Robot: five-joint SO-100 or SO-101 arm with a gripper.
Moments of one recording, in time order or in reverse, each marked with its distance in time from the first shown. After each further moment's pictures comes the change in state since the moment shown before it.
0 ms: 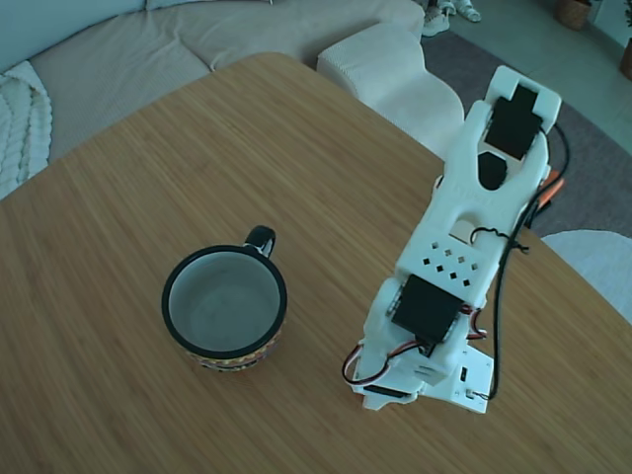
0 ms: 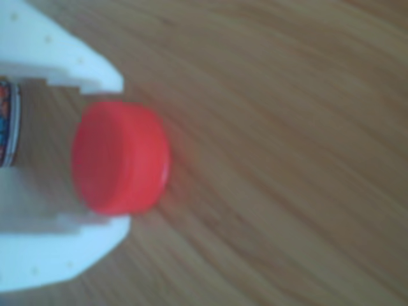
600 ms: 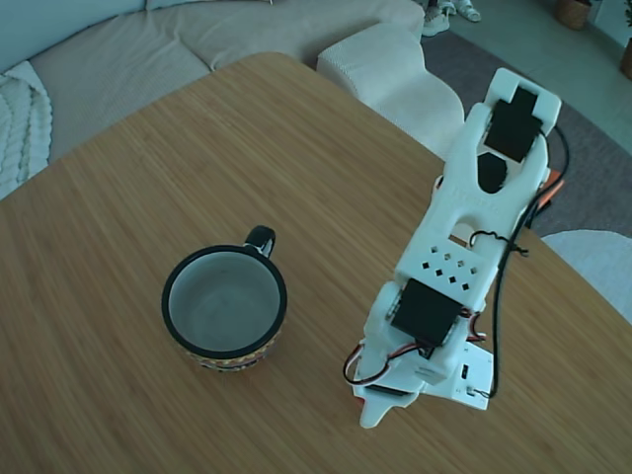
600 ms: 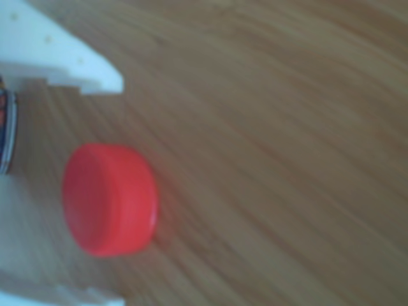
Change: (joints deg) arm -0.3 -0.3 -0.8 1.8 0.0
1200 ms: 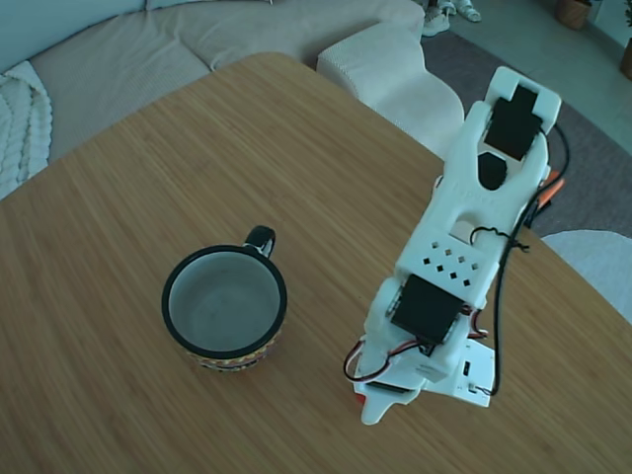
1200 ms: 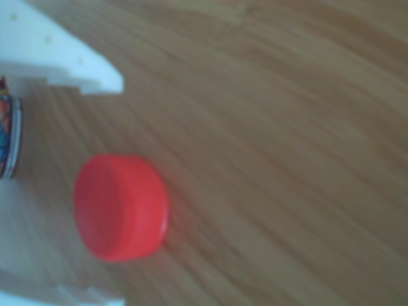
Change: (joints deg) arm 0.1 0.4 -0.7 1.3 0.0
